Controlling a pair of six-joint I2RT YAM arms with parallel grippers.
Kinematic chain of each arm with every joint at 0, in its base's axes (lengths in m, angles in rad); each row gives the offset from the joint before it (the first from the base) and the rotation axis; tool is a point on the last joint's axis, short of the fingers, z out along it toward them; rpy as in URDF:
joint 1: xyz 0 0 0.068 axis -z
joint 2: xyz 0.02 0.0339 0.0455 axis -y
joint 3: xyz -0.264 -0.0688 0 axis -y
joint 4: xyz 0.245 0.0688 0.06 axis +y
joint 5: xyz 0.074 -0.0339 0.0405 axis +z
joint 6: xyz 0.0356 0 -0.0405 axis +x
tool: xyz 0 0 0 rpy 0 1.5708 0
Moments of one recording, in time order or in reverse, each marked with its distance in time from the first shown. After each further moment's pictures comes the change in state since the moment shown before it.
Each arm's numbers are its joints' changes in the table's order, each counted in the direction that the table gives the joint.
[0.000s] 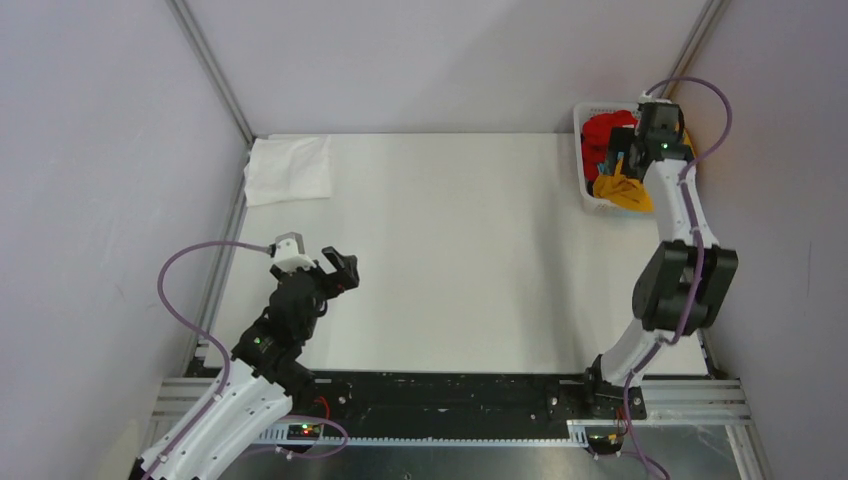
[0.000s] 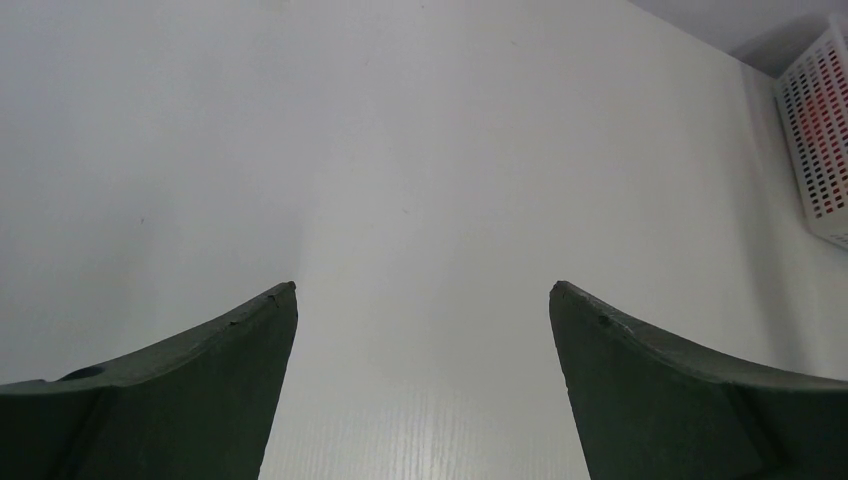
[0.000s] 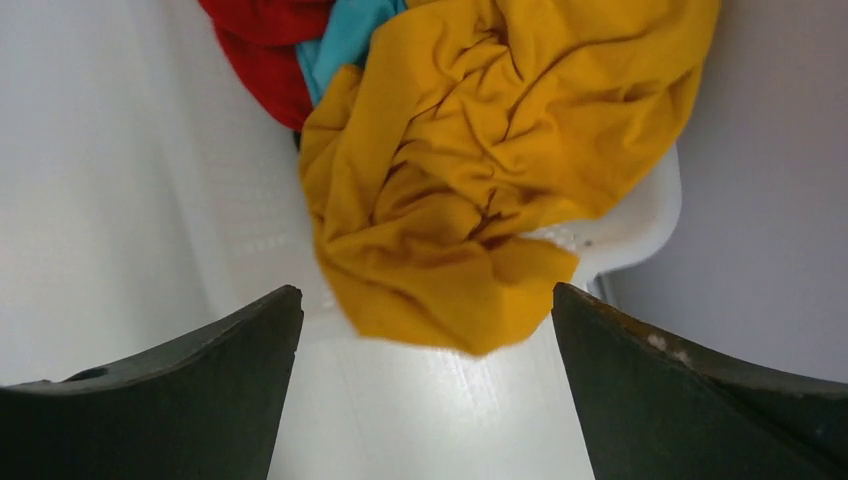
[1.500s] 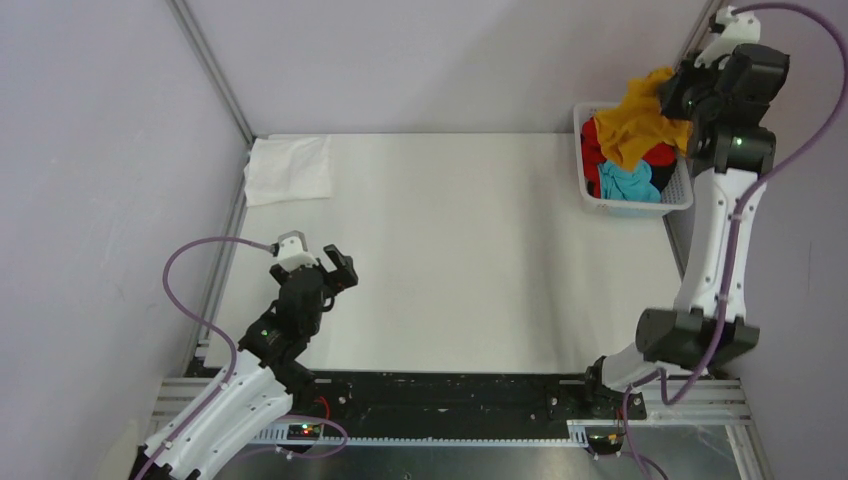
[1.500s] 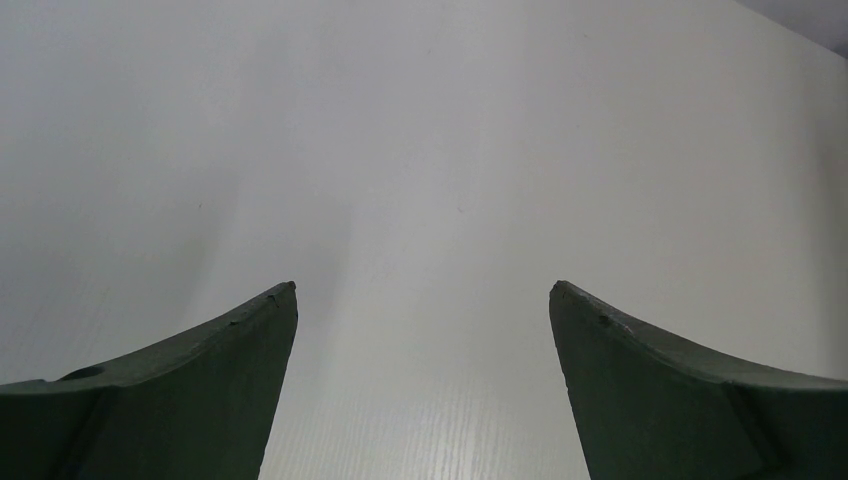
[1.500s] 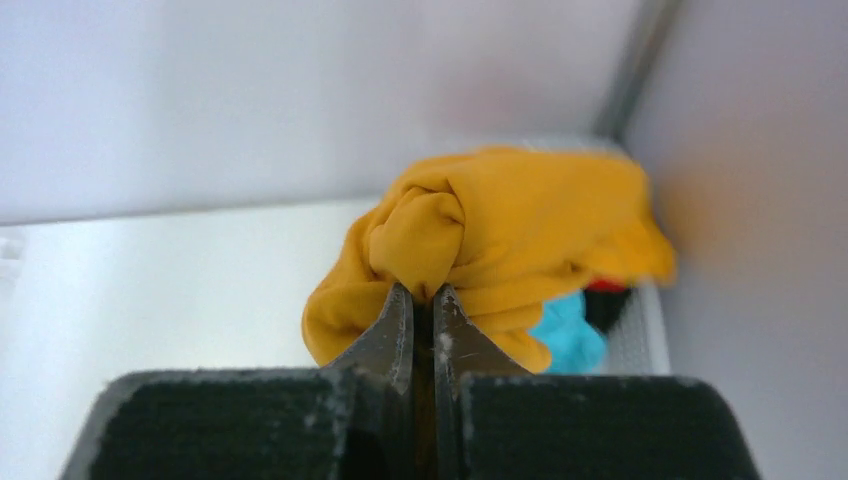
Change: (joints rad) left arm 0.000 -0.086 0.000 0.000 0.094 0.000; right arm 0.128 0.077 0.443 0.128 0.444 0.004
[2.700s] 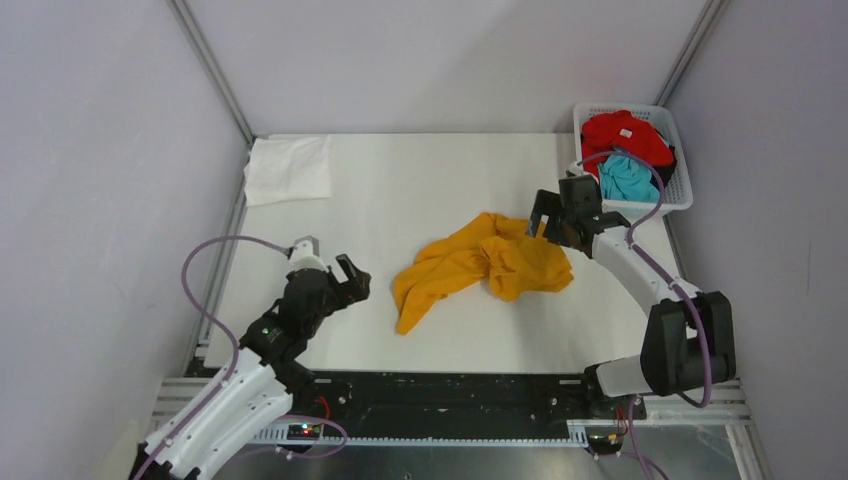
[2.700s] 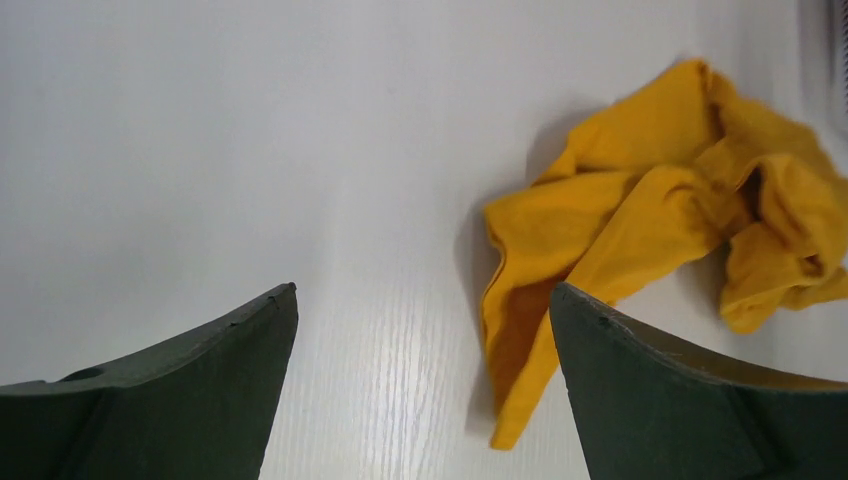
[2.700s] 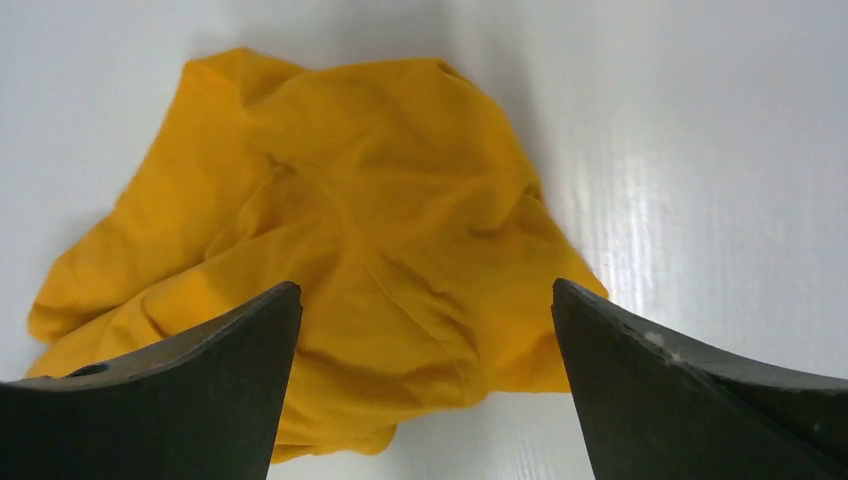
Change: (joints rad) left arm 0.000 0.022 0.007 0.117 -0.221 -0.111; right arm -0.497 0.208 -1.009 -0.270 -0.260 0.418
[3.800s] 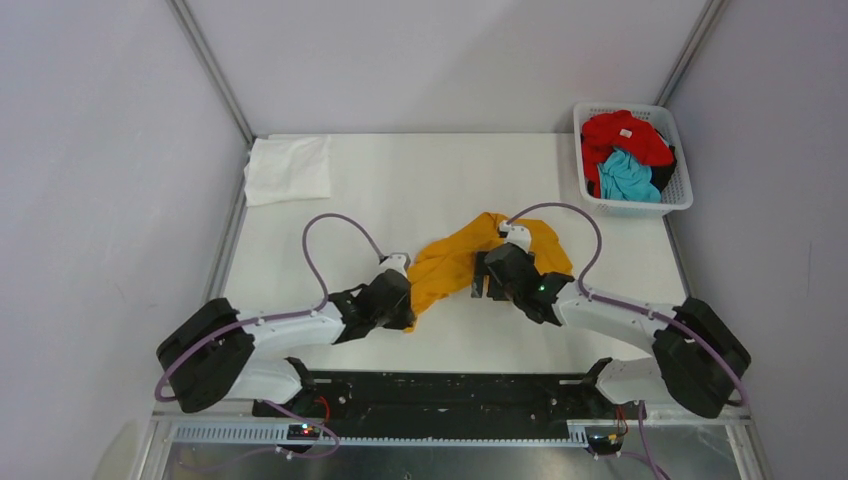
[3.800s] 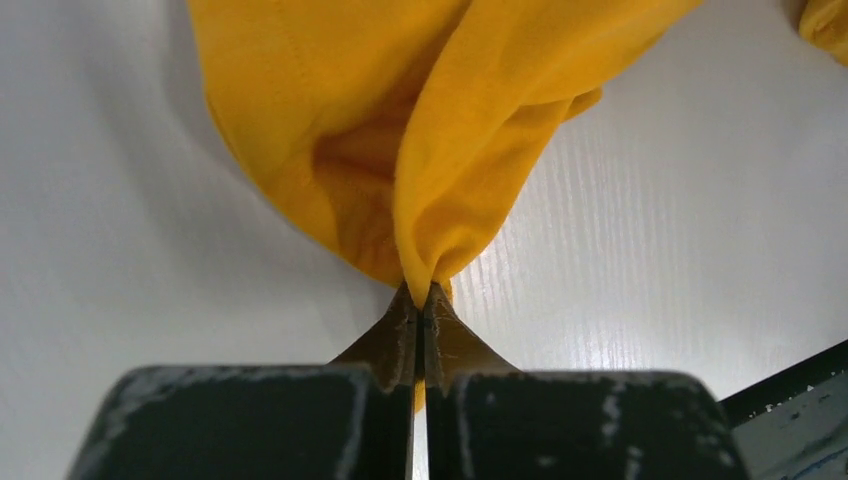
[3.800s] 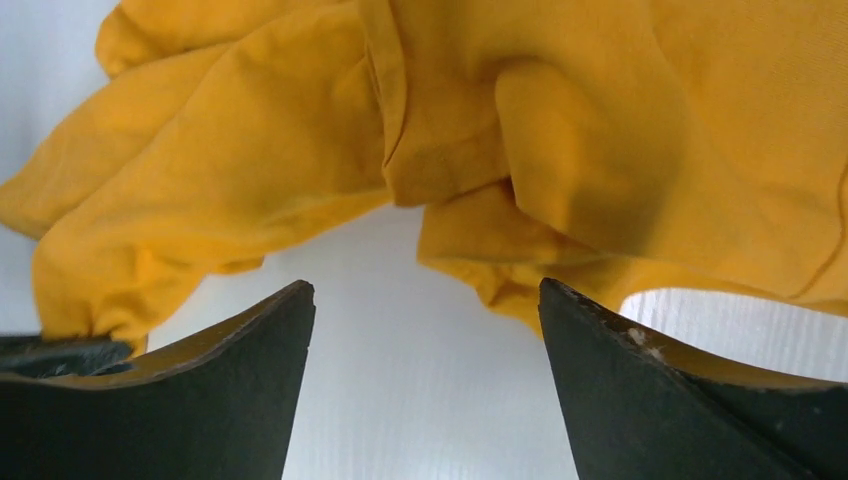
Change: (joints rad) left arm 0.356 -0.784 0.094 -0.319 -0.188 -0.047; right arm -0.582 0.123 -0.331 -0.220 -0.277 0.228
